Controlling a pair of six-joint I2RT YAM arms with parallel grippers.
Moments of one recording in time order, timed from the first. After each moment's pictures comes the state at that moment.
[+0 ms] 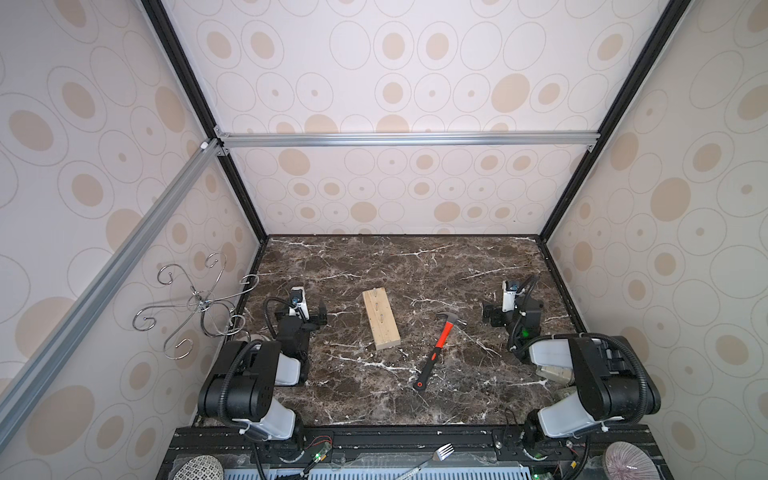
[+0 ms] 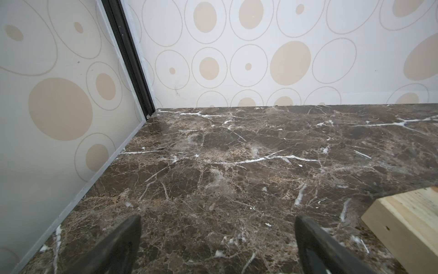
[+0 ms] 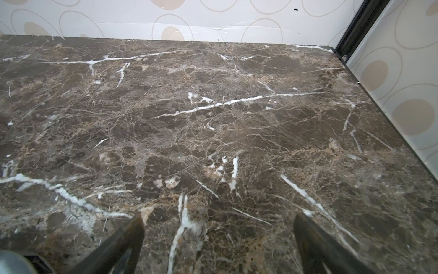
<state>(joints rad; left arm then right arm) -0.02 1.49 0.22 1.15 -0.13 0.04 0.04 1.51 0.44 0.60 0.02 -0.02</state>
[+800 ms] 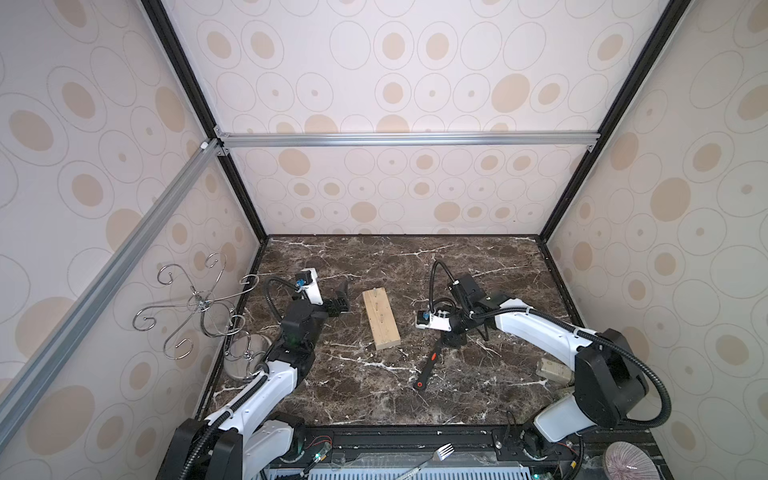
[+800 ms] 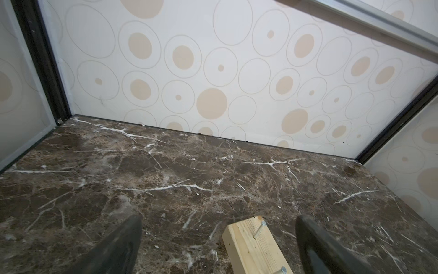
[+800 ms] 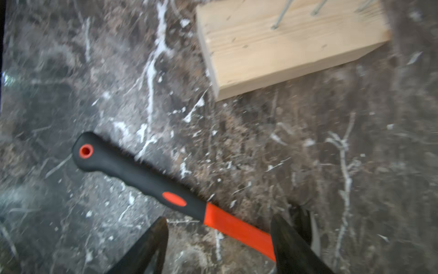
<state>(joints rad) -0.27 1.06 0.43 0.48 -0.11 -0.29 0.56 1.55 1.04 -0.70 -0.35 -0.97</state>
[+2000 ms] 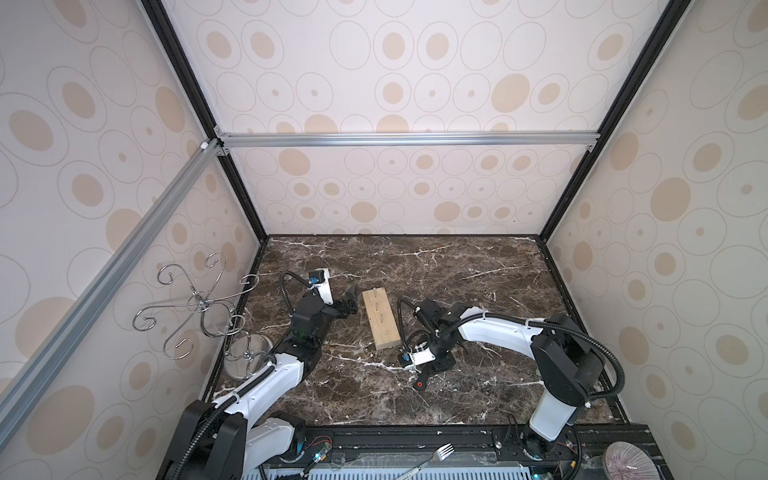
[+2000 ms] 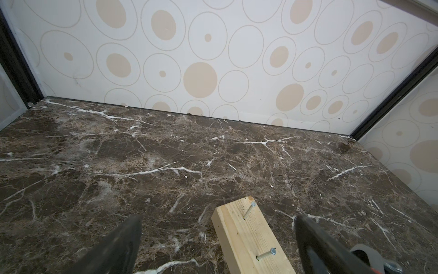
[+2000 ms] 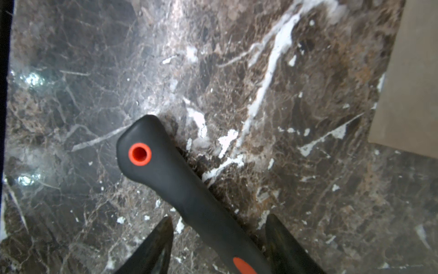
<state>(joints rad) -0.33 1.13 0.47 0.45 -0.11 -0.29 0.79 1.76 1.09 -0.79 -0.21 -1.13</state>
